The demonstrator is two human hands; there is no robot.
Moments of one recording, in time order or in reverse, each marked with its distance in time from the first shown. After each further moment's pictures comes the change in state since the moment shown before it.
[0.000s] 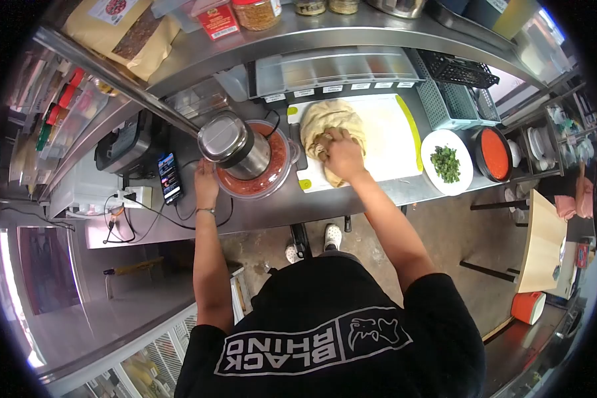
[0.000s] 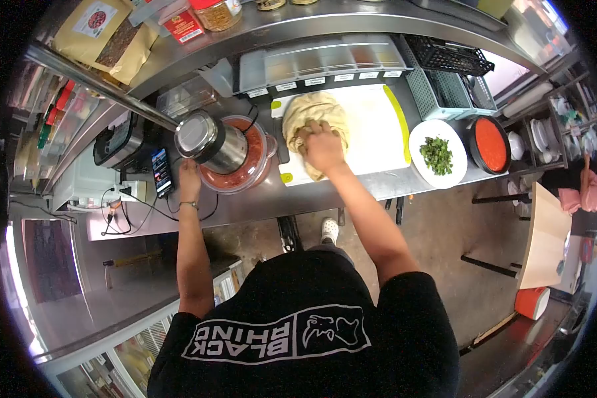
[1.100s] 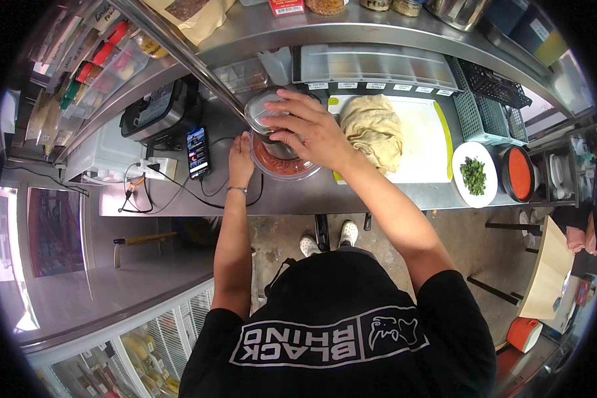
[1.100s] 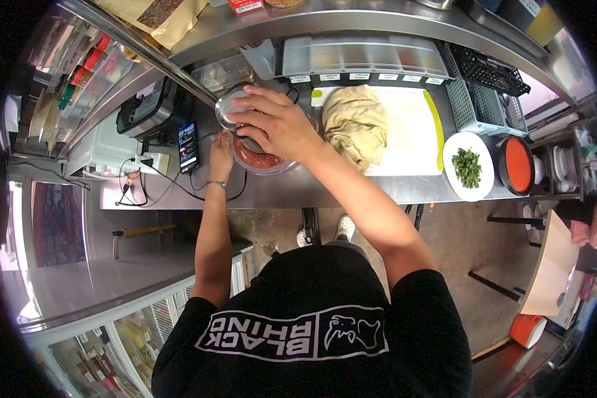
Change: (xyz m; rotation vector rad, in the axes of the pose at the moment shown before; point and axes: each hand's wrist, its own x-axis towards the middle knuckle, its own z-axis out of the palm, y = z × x) left_hand -0.003 0.000 0.006 -0.012 0.026 0.172; right_hand 0.056 -0.139 -0.073 0.586 0.480 -0.671
